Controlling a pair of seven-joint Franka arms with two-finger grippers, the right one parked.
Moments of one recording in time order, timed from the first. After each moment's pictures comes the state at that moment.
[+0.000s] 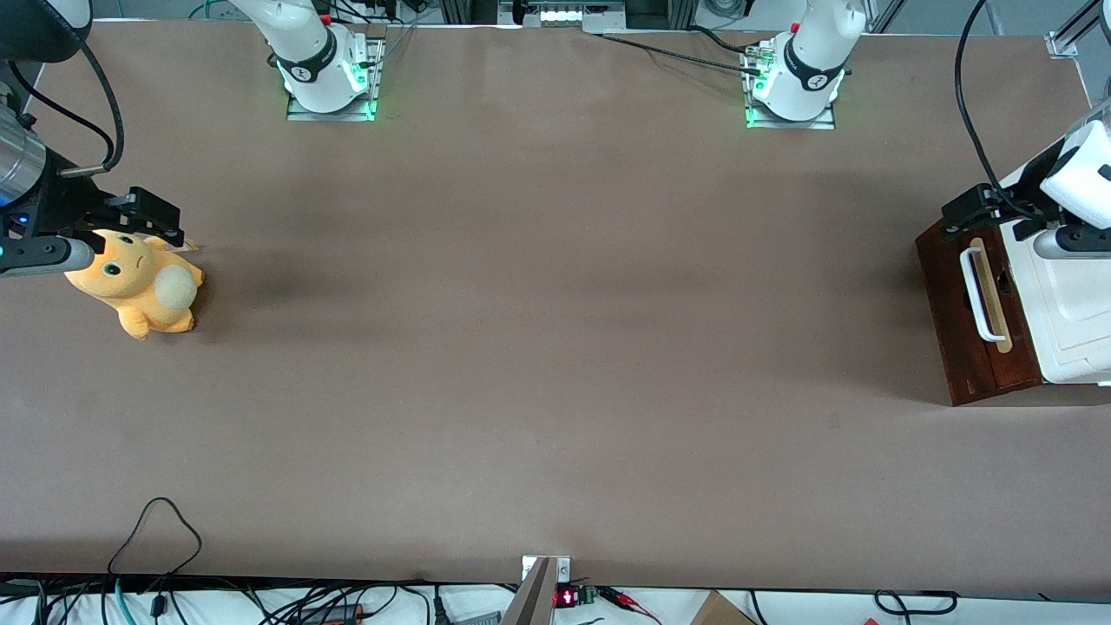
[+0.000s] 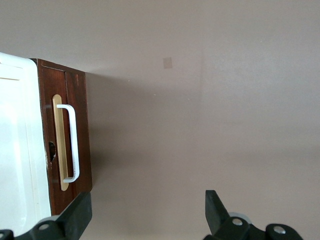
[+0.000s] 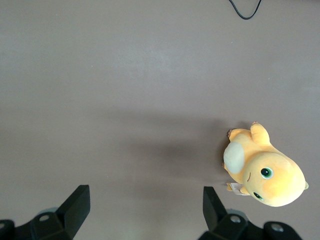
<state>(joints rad) -0.04 -0.01 0.07 -1.70 0.00 1.67 -0.01</state>
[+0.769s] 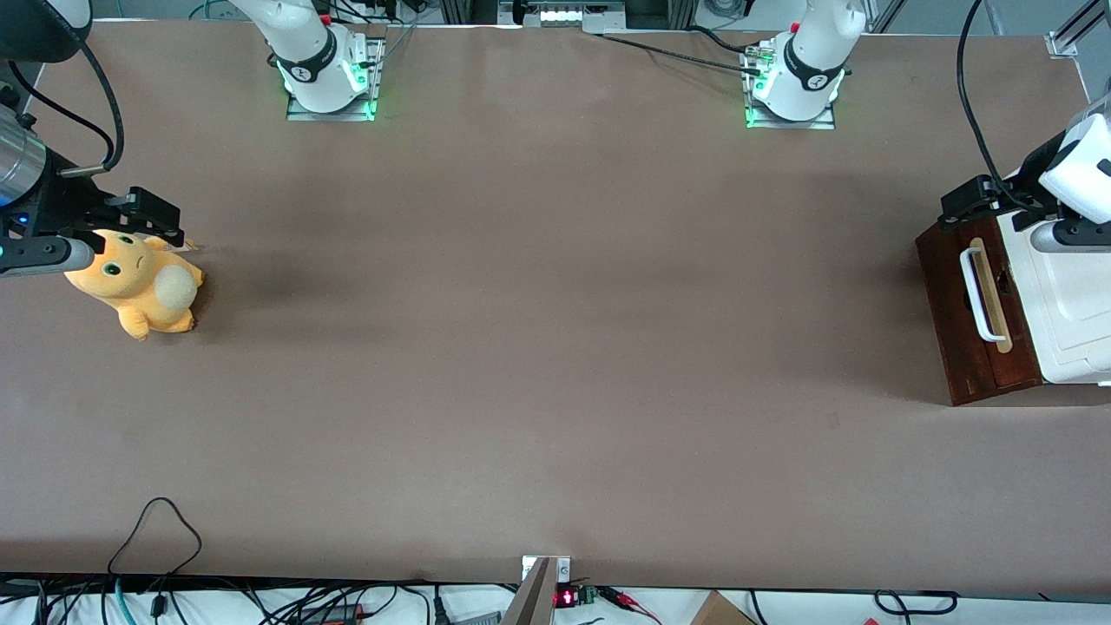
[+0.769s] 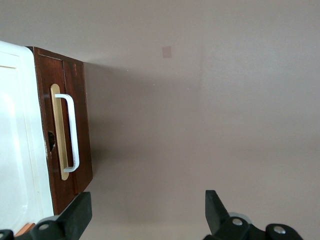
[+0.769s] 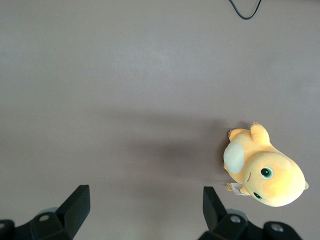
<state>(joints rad) -0.04 -0.01 0.06 -1.69 0.00 1.62 0.00</state>
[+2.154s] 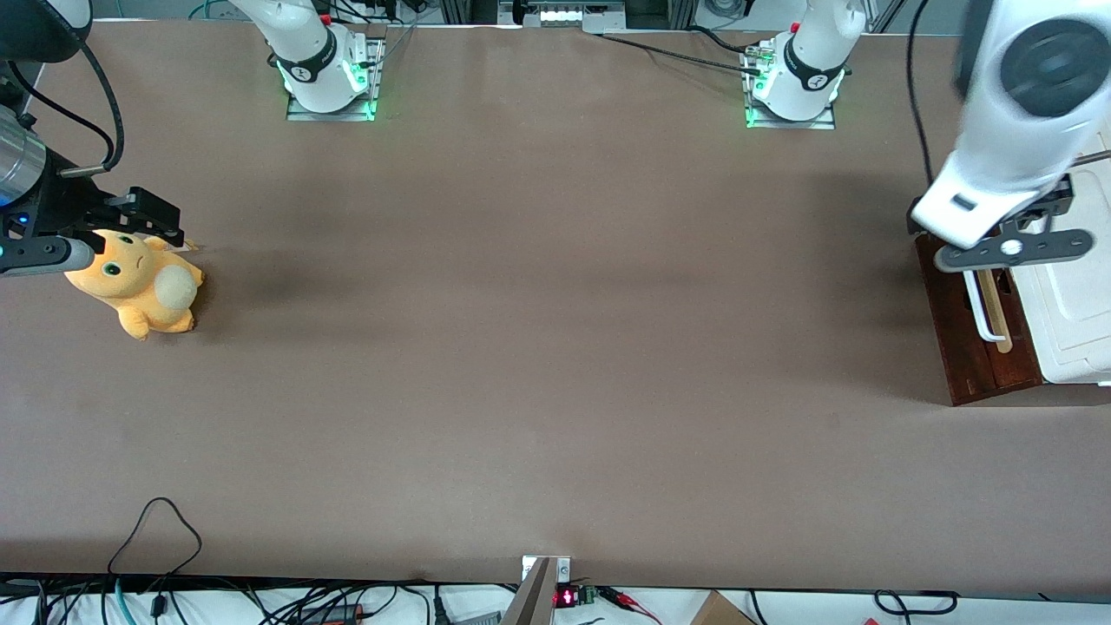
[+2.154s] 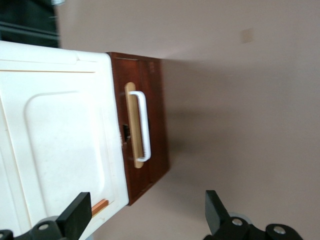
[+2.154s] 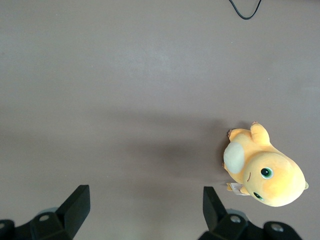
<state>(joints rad) -0.04 0.07 -0.19 -1.72 0.54 1.54 -0.28</state>
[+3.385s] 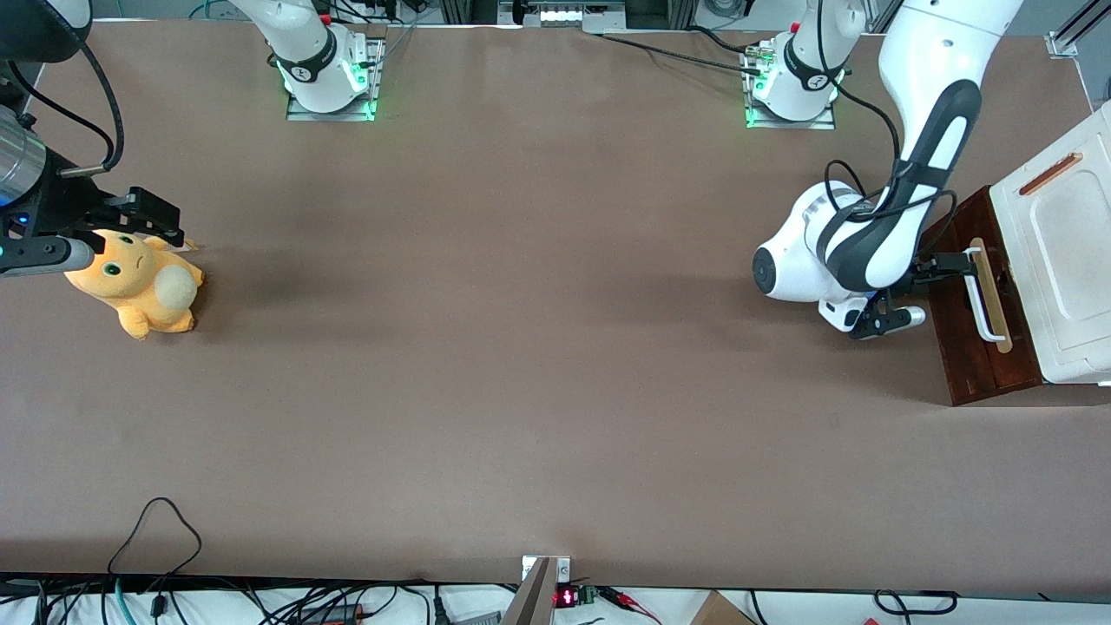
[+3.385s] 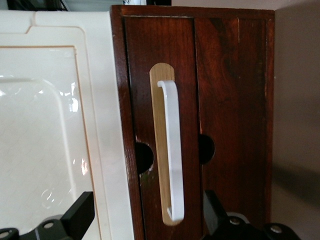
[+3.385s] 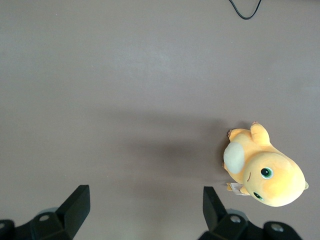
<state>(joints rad) 0.01 0.47 -0.26 -2.07 1.27 1.49 -0.94</state>
